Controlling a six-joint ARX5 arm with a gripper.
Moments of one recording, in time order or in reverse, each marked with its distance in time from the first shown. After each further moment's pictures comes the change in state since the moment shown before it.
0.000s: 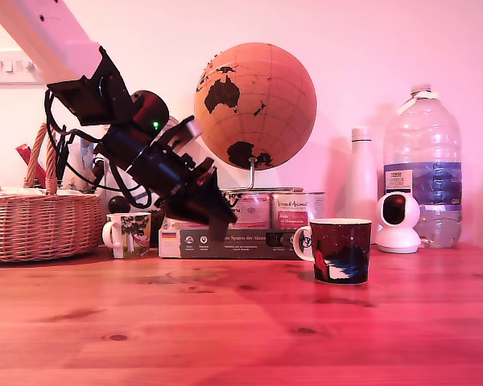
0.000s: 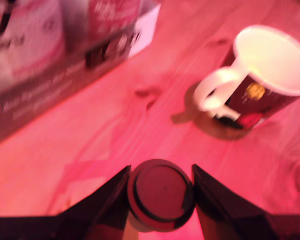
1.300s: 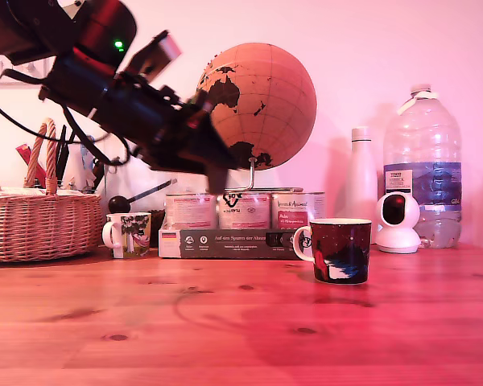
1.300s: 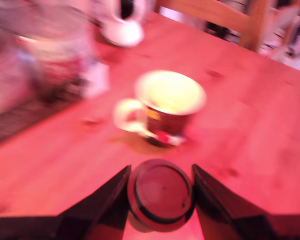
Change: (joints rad) arm -0.146 -0.510 -0.662 0.504 -0.138 -0.174
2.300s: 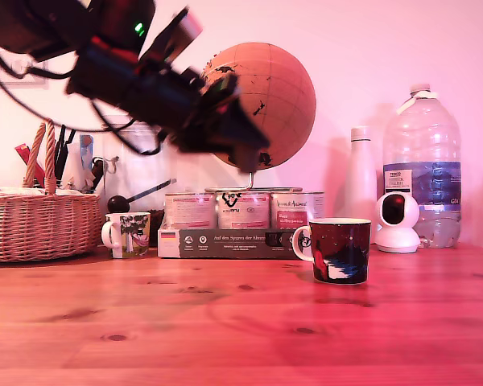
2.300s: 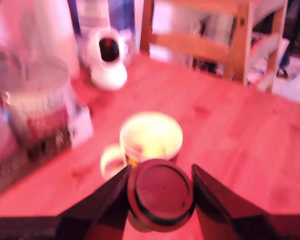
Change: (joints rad) arm -0.095 0.000 -0.002 0.205 -0.090 -0.023
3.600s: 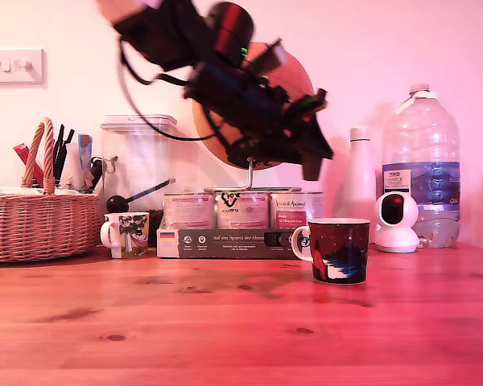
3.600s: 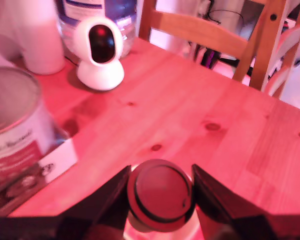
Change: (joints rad) arm -0.058 0.437 0.717 -0.471 -0.023 -0.052
